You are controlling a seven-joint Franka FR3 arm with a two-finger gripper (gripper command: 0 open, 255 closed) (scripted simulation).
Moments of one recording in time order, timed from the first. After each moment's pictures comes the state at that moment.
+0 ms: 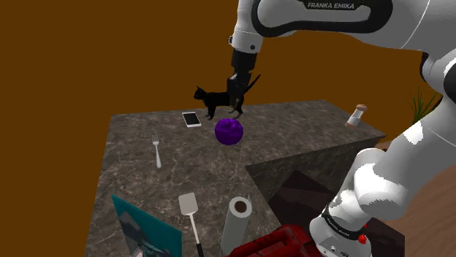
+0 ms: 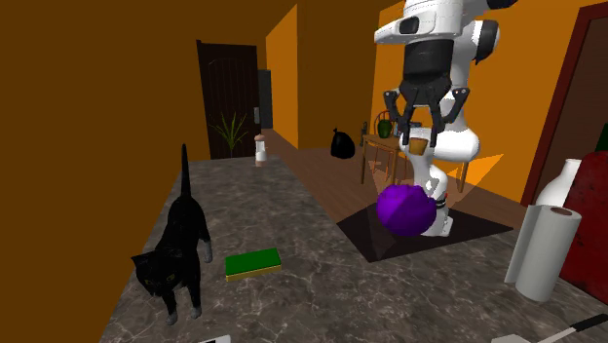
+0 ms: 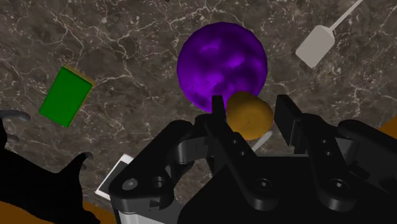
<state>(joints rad) 0.20 -0.24 0.03 -1.92 0.06 1.69 0.00</state>
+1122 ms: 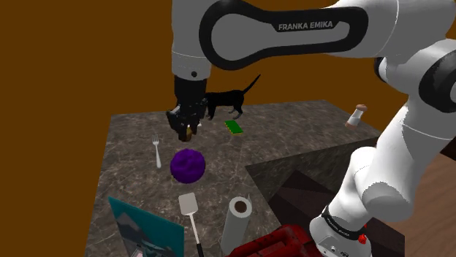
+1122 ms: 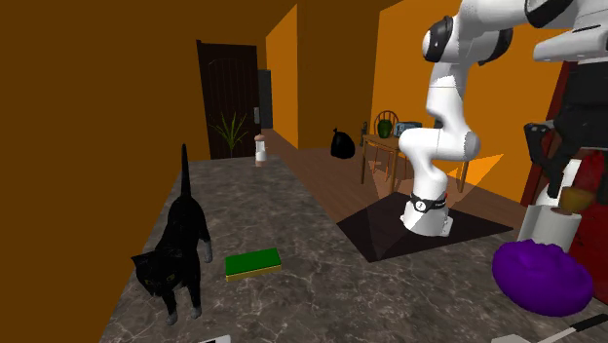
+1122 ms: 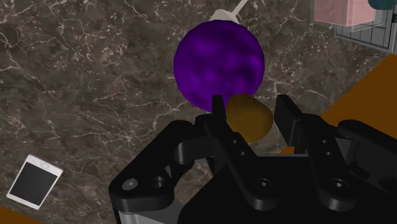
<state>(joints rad) 0.36 0.00 0.26 -1.76 0.04 1.79 0.39</state>
